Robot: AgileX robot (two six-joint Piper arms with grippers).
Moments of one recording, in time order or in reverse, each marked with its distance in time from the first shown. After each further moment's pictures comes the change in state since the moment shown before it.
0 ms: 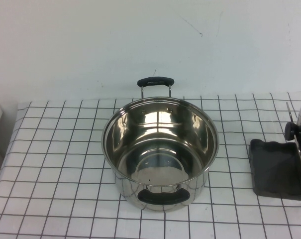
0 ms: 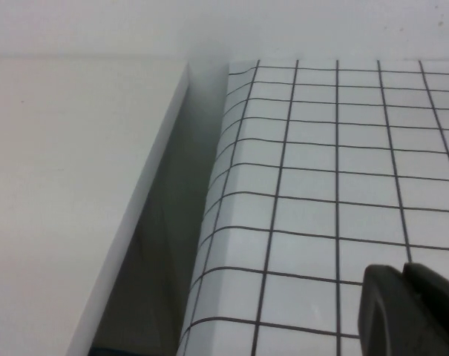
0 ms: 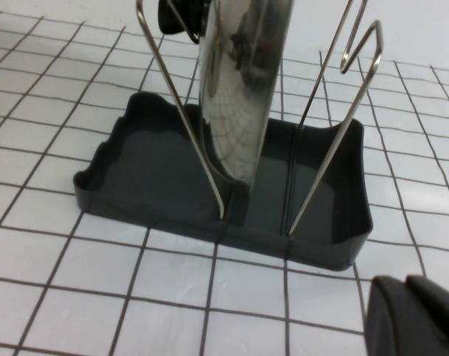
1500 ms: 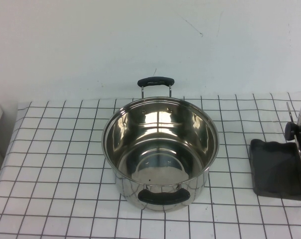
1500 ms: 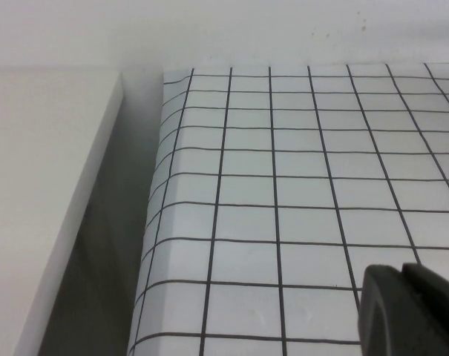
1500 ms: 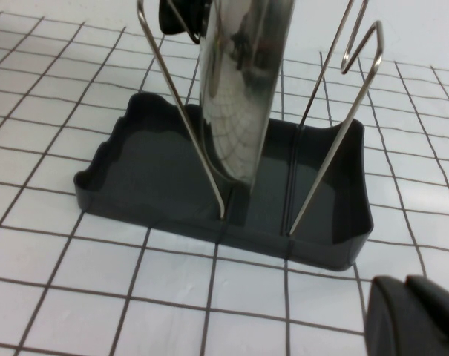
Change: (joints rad) right arm 0.000 0.000 0.000 0.000 0.000 0.000; left arm -0.198 0.000 0.002 0.163 -0.019 -0.198
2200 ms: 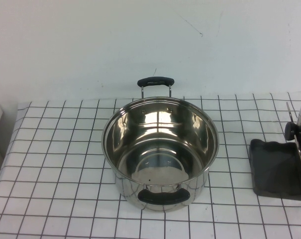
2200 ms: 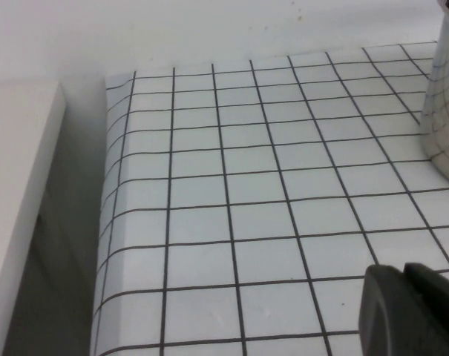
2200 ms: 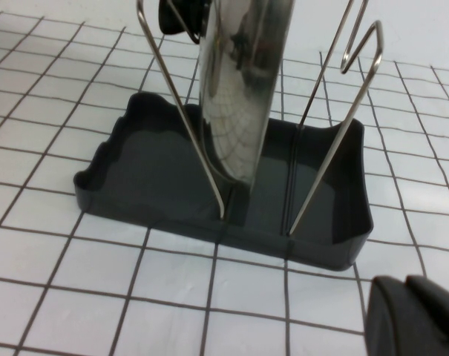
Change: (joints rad) right arm 0.000 0.000 0.000 0.000 0.000 0.000; left arm -0.111 0.000 -0.002 -0.002 0.015 0.038
